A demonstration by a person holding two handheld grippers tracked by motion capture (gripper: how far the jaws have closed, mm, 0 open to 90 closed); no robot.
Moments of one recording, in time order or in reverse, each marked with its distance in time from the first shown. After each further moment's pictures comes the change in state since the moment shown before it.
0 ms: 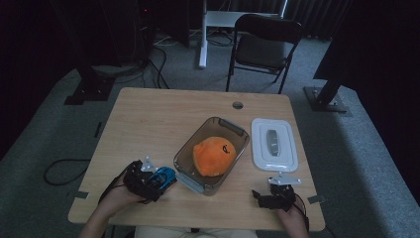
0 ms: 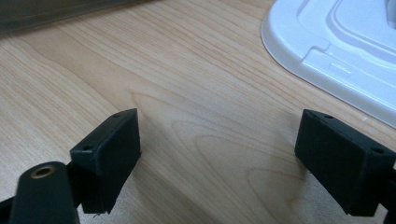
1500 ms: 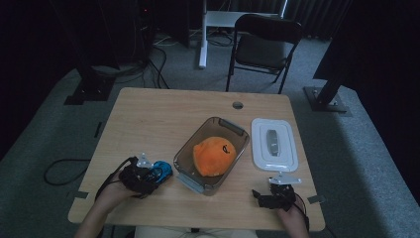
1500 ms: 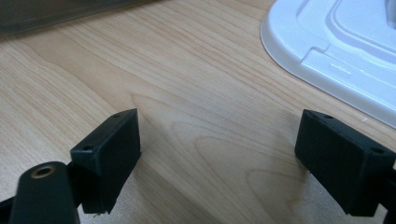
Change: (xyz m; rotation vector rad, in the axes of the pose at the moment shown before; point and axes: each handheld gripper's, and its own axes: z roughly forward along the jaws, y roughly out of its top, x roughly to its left) left arm 0.018 0.002 -0.011 0.011 -0.013 0.003; right arm -0.001 0.000 0.000 -0.003 0.005 0.010
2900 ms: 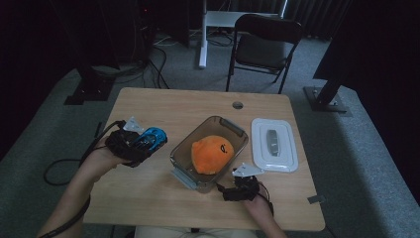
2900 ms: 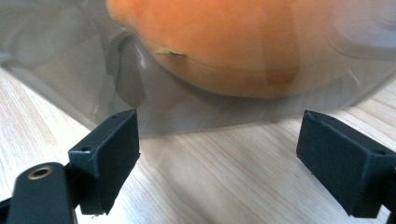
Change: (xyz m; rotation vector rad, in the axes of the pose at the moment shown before) left arm 0.032 0.080 -0.091 -0.085 0.073 0.039; right arm 0.077 0.063 0.047 -0.091 0.158 -0.082
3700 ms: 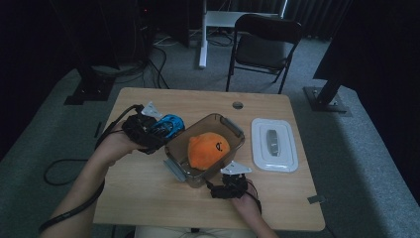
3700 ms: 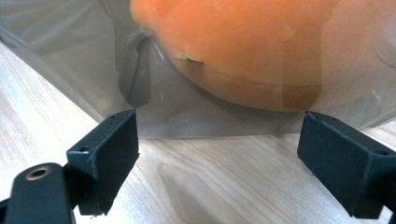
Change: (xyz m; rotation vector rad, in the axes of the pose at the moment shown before) left arm -0.016 0.060 -0.002 -0.031 -0.038 0.075; right arm 0.023 0.016 0.020 -0.010 -0.043 0.030
